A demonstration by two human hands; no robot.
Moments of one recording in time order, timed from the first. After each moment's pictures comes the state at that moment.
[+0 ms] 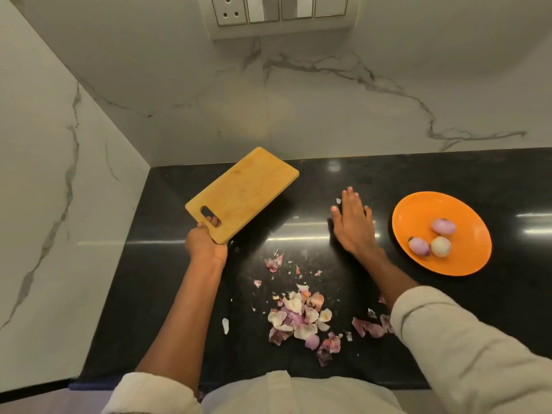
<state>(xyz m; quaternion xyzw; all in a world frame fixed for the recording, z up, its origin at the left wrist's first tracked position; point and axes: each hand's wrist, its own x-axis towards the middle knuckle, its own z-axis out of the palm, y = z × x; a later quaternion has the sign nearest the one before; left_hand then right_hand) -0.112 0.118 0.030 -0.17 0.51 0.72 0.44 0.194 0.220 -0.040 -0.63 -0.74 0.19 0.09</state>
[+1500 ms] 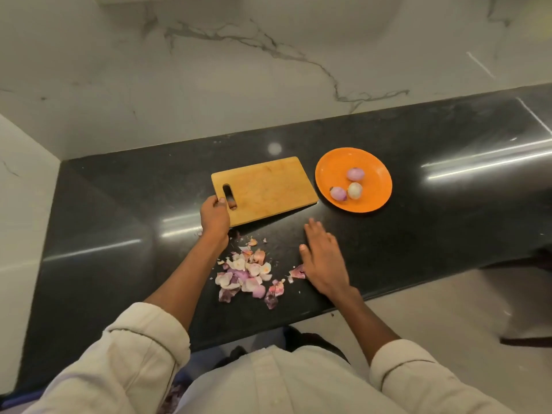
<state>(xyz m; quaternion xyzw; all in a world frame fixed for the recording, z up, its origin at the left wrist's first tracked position) 0.019 0.127 -0.026 0.24 0.72 0.45 0.47 0.281 0.021 -0.047 -0.64 -0.73 0.20 0.14</state>
